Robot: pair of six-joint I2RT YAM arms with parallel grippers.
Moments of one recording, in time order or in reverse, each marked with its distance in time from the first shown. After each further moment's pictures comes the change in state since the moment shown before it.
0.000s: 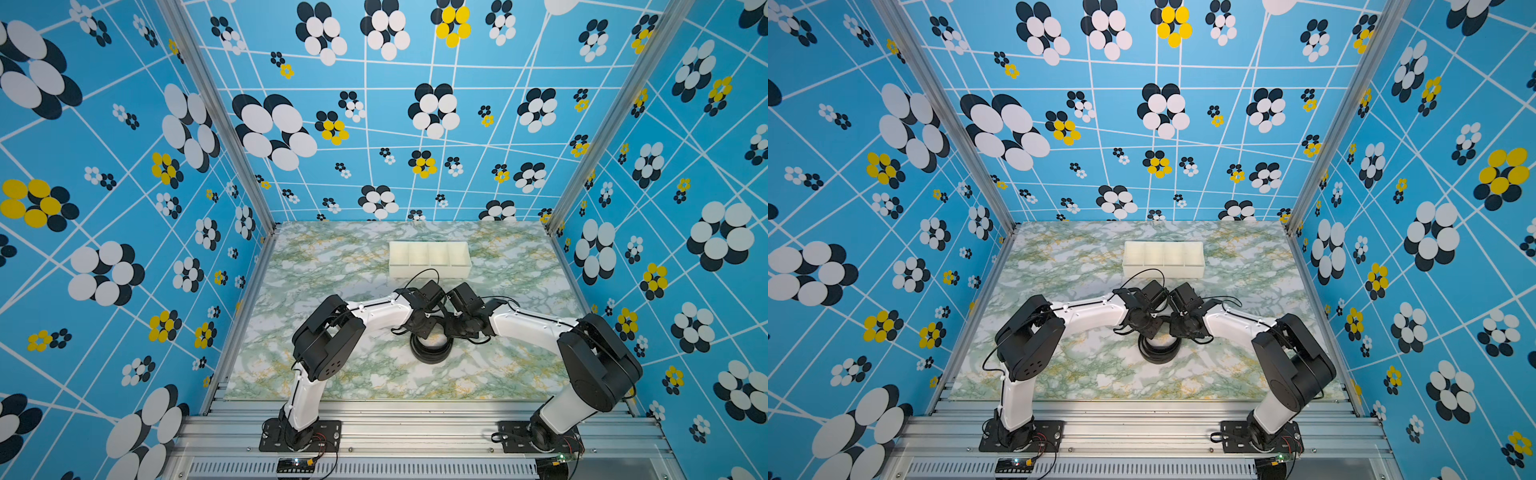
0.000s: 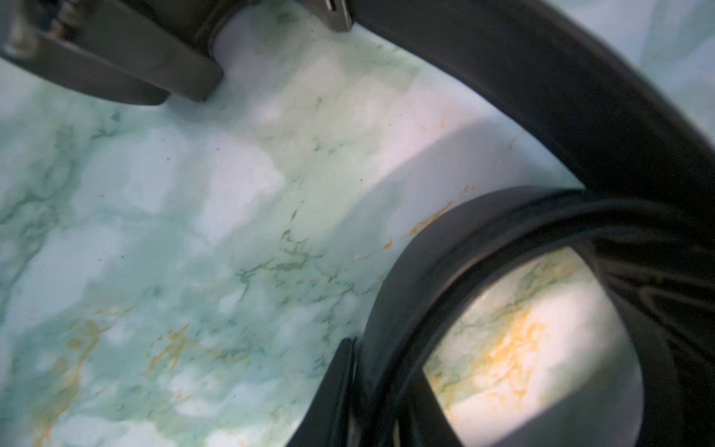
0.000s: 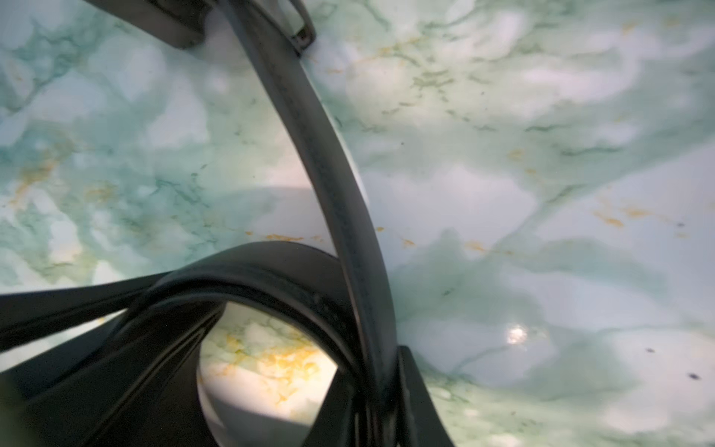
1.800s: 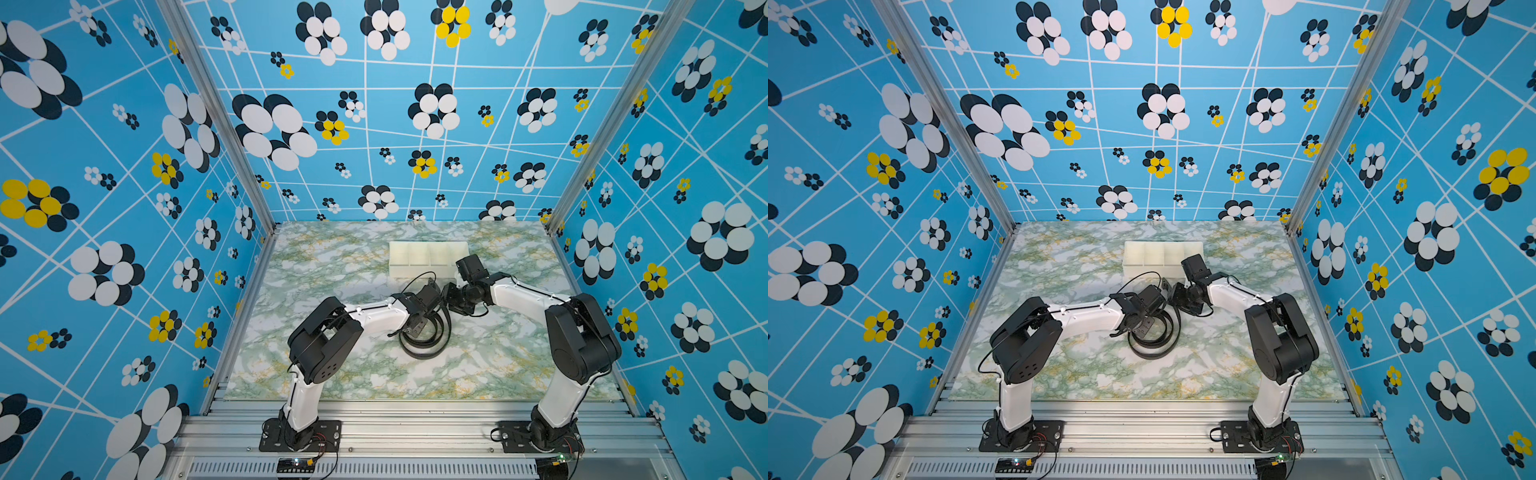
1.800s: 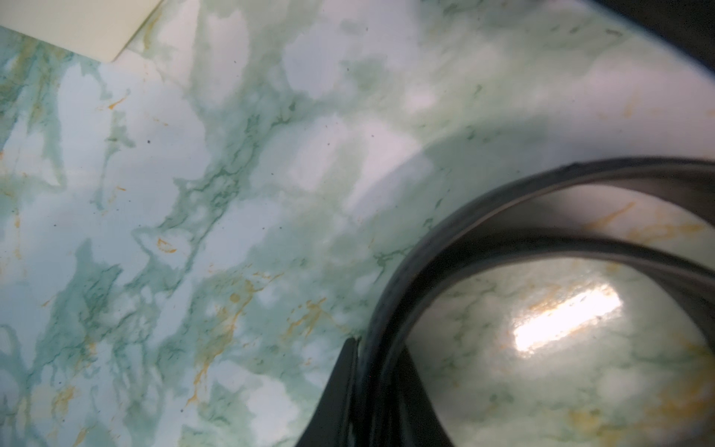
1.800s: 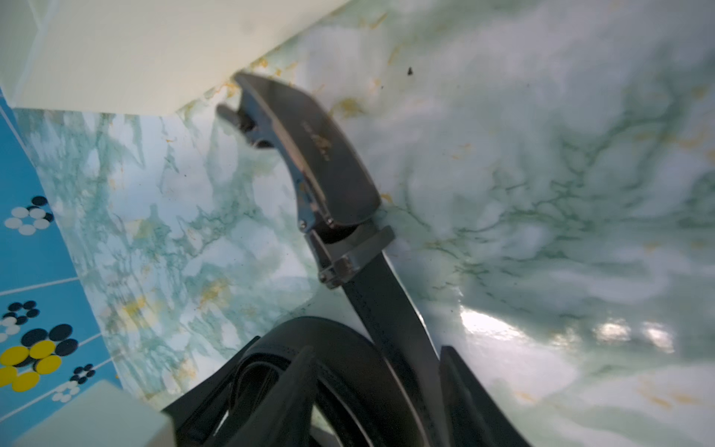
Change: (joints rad) left arm -0.005 -0.029 -0.092 0.049 -0.280 0.024; right arm -0.183 0.156 0.233 0.009 -0.291 0.074
